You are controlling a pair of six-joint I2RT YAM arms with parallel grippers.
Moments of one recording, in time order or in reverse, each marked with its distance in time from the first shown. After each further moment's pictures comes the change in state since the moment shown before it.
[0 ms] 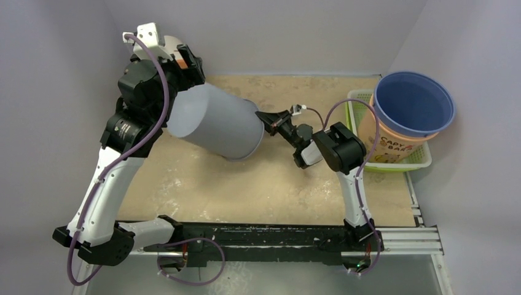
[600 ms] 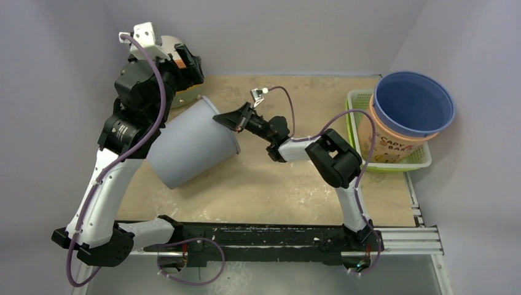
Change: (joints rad) left arm 0.000 -0.012 0.003 0.003 0.002 -0.011; right arm 0.237 -0.116 0.253 -0.187 -0.116 -0.338
